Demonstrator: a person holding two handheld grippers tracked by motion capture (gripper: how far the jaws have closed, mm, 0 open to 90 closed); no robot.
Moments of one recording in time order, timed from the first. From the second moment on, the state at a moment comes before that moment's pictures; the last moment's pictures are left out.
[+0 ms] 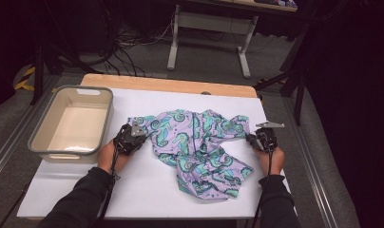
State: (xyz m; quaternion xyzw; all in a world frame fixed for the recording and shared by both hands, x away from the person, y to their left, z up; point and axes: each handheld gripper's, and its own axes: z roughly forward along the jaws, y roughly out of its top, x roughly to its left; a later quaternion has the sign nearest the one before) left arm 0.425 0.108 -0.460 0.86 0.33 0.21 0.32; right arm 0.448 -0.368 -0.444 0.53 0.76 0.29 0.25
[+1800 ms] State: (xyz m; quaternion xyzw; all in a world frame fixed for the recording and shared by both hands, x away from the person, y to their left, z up) left arm 0.383 0.048 -0.460 0.89 0.19 0.20 0.36; right arm 0.368 -0.303 -0.443 0.38 0.84 0.34 0.20
